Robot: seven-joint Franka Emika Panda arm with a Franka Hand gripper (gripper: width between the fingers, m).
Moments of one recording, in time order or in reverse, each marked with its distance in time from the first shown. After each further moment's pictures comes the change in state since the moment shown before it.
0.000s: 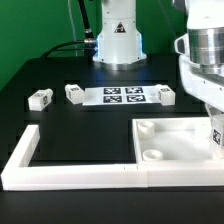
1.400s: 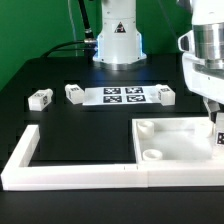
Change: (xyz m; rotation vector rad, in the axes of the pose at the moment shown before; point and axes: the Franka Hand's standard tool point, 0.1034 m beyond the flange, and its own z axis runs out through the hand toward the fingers) arm -0.007 0.006 -0.004 0.005 0.019 -0.304
